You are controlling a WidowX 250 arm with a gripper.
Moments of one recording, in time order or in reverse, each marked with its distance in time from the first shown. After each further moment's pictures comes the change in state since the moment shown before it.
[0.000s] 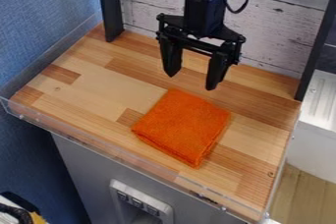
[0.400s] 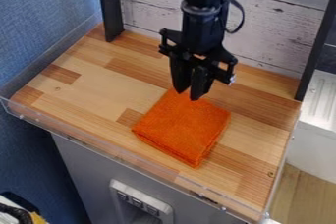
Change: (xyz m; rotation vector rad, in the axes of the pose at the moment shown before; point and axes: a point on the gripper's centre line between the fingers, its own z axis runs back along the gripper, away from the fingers) arm -0.001 -0.001 -0.024 -0.003 -0.023 -0.201
